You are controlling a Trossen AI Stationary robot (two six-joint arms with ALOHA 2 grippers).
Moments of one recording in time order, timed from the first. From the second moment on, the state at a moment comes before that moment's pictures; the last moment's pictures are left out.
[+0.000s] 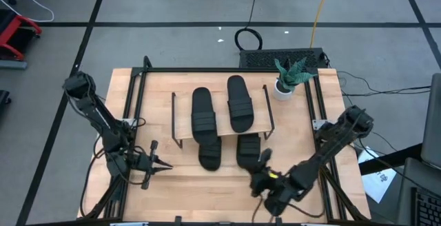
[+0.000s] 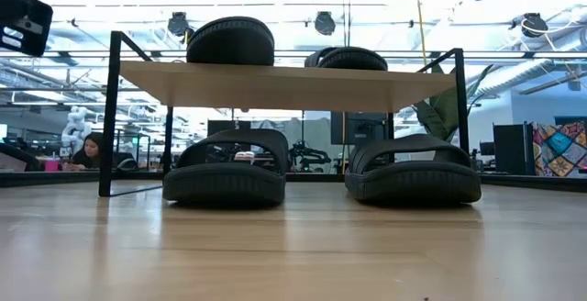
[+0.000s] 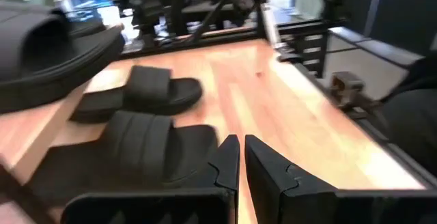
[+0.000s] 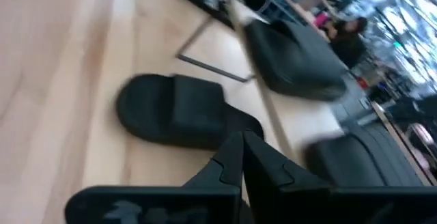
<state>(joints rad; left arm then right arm) -1.06 1.07 0.22 0.54 -0.87 -0.18 0.75 1.74 1.22 -0.43 1.10 0.15</state>
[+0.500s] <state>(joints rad) -1.21 1.09 0.33 0.61 -1.13 -0.03 0.91 1.30 0.81 -0.52 1.09 0.50</state>
